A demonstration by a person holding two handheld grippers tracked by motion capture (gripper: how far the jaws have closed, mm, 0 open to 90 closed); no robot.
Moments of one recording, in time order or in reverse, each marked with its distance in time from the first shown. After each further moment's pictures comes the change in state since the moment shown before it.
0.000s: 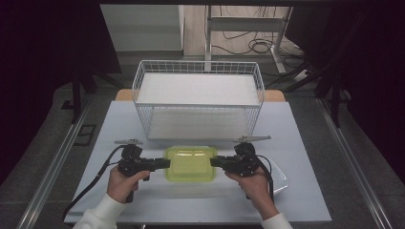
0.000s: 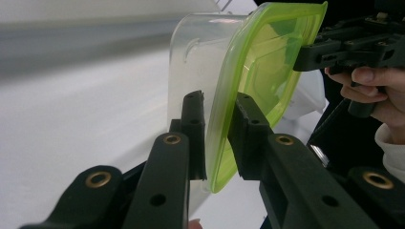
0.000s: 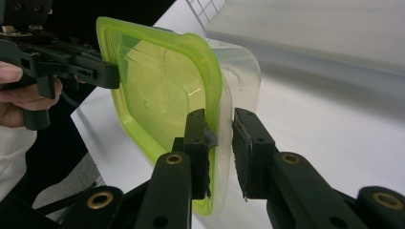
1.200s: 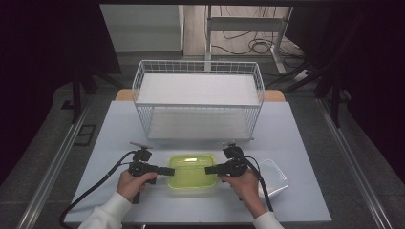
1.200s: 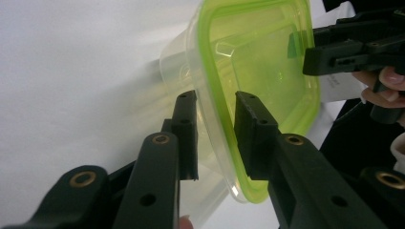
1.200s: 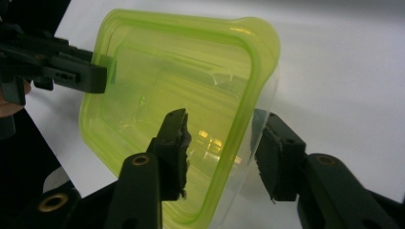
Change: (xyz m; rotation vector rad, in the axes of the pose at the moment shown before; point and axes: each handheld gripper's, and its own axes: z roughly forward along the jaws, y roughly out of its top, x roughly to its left) left arm 0.046 -0.018 0.046 0.199 -0.016 -0.218; right arm -0.025 -0.015 0.050 0.228 -0.085 0.189
